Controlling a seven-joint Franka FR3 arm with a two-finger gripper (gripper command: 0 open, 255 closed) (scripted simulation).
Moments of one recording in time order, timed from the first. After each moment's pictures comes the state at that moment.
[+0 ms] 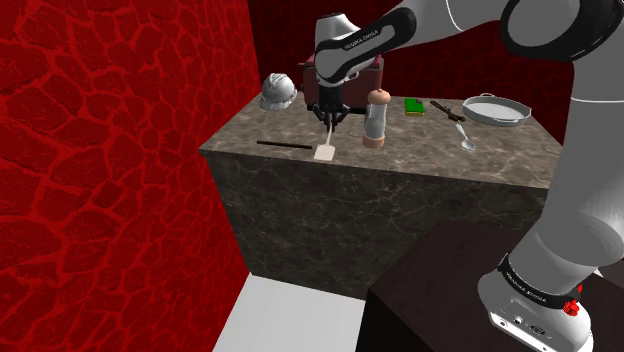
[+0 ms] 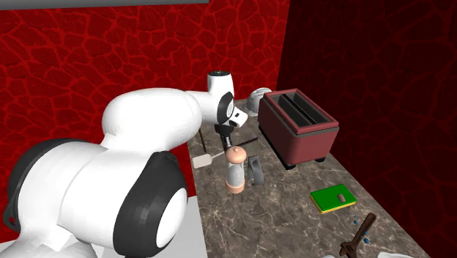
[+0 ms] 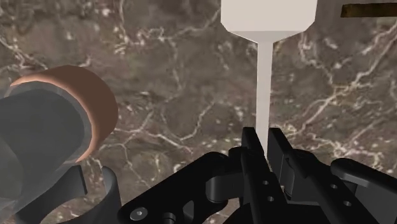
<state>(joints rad) -0.08 0.35 0.14 -1.70 -0.12 2.08 1.04</state>
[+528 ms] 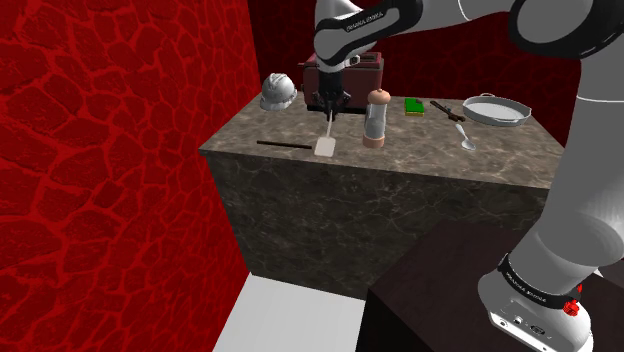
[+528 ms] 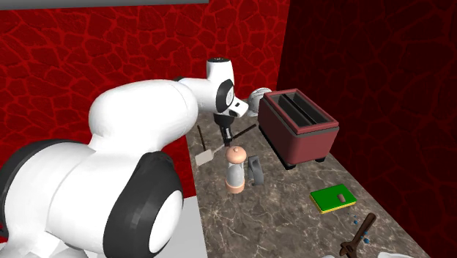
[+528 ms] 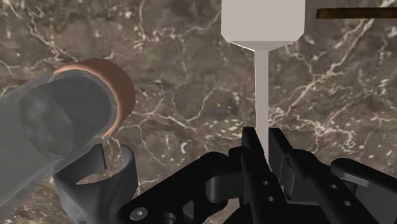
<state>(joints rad) -0.08 0.31 0.14 -1.64 -0.11 1.98 1.03</state>
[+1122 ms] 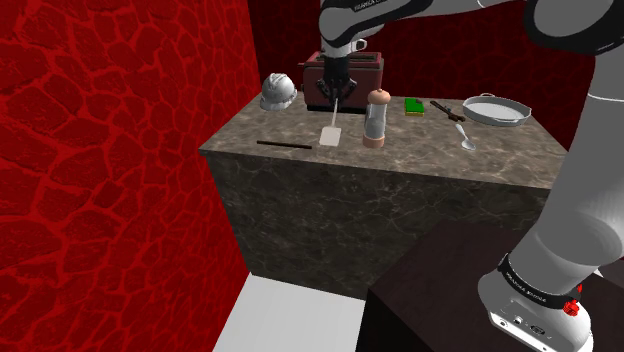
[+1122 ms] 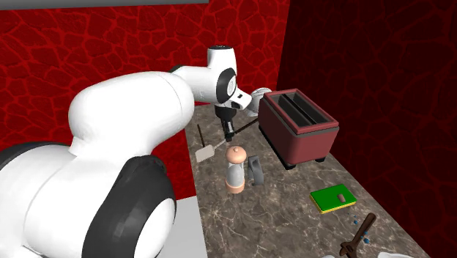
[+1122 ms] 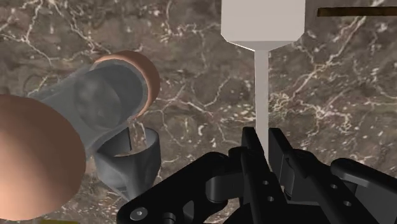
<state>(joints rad) -0.10 0.26 0.14 -1.62 -0.09 1.91 1.00</state>
